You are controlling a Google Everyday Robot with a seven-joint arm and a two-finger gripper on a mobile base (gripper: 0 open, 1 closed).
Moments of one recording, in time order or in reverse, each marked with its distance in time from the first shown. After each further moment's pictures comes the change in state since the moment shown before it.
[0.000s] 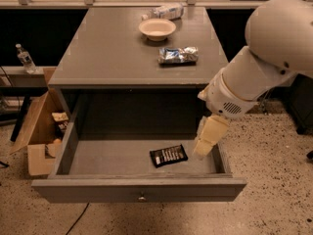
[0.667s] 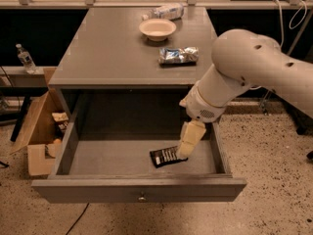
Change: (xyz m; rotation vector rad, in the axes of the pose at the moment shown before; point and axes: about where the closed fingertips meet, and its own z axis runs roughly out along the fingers) arm -0.009 -0.028 0.075 -0.053 -0.009 -0.078
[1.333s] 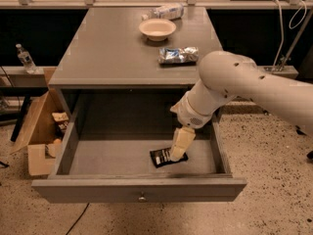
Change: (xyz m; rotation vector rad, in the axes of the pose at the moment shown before) arm -0.002 -0.023 0.064 -0.018 -0.039 -0.073
